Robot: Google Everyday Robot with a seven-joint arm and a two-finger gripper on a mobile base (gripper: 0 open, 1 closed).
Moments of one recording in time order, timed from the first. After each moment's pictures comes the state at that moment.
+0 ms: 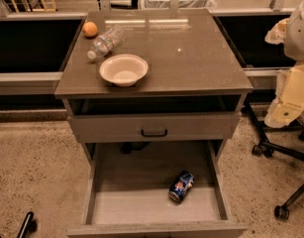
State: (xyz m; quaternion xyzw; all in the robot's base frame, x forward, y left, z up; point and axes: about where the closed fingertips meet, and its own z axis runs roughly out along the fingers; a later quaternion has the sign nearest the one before) arm 0.438 -0.215 0.982 -0.60 0.78 -0.04 0.17
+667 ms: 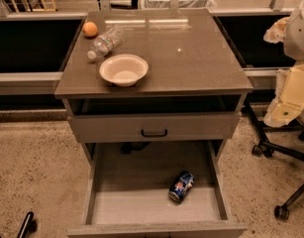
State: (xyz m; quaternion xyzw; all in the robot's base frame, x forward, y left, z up) arm 0.439 -0.213 0.983 -0.61 0.77 -0.04 0.18
